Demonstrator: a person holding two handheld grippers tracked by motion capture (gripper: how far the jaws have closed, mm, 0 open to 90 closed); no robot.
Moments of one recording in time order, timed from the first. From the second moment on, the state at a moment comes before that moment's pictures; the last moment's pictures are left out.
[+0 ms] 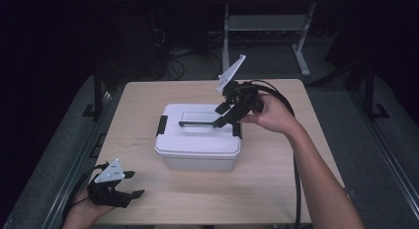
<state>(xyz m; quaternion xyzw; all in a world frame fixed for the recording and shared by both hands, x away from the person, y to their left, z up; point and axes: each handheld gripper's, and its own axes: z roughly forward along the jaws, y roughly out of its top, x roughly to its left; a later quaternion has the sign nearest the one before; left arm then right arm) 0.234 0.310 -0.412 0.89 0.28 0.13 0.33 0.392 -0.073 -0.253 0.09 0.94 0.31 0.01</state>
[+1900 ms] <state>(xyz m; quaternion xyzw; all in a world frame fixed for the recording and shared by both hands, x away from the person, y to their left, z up) 0.234 0.313 -0.413 0.90 0.28 0.13 0.32 0.371 -0.157 -0.272 0.16 0.93 0.32 0.03</state>
